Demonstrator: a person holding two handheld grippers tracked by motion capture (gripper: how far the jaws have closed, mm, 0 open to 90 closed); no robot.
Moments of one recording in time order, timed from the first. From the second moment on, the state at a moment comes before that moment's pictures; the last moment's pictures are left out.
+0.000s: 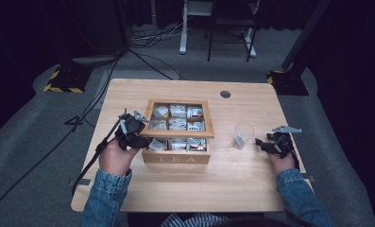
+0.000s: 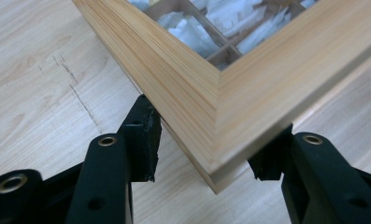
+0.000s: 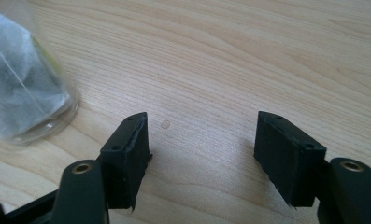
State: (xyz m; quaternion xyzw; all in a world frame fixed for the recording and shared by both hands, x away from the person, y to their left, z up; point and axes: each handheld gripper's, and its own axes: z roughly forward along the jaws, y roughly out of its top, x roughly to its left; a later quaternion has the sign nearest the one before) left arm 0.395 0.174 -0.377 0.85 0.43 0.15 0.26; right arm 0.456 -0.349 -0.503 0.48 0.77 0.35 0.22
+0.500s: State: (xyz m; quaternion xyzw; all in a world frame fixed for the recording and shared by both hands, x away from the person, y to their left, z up) left arm 0.386 0.175 -0.381 0.87 0.42 0.12 0.24; right arm 0.456 -0.349 -0.503 0.48 0.77 0.35 0.22
